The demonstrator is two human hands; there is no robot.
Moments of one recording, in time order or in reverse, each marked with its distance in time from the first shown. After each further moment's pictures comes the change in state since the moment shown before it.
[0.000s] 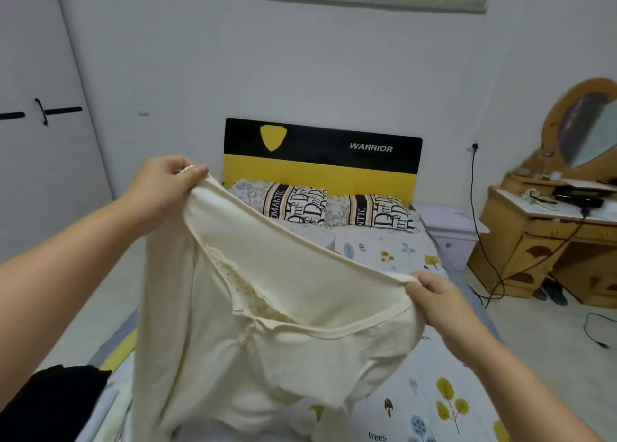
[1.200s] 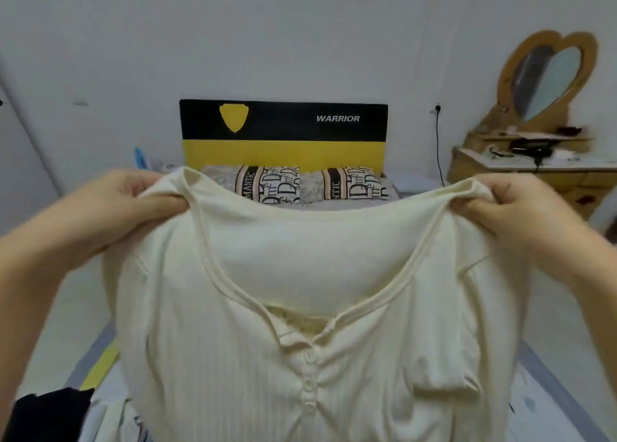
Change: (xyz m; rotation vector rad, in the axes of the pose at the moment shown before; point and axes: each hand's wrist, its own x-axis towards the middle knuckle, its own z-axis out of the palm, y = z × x) left_hand -0.020 -0.009 -0.019 -0.122 -0.532 0.019; right_hand -0.032 -0.087 -0.059 -0.385 0.233 -0.277
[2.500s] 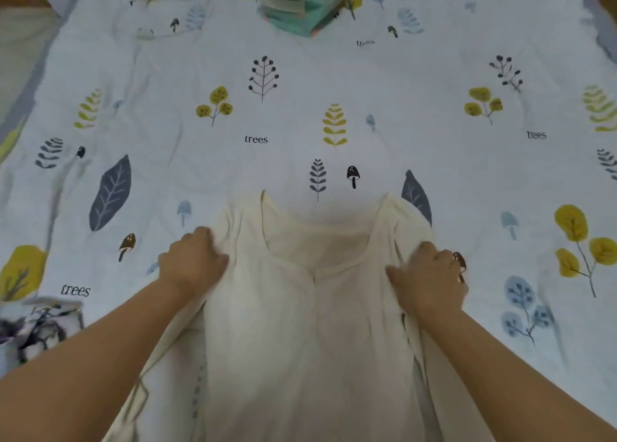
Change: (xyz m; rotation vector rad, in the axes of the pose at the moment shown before) left_hand 0.055 -0.534 0.326 0.893 -0.241 -0.775; right_hand -0.062 0.446 0.464 -0.628 -0.543 0.781
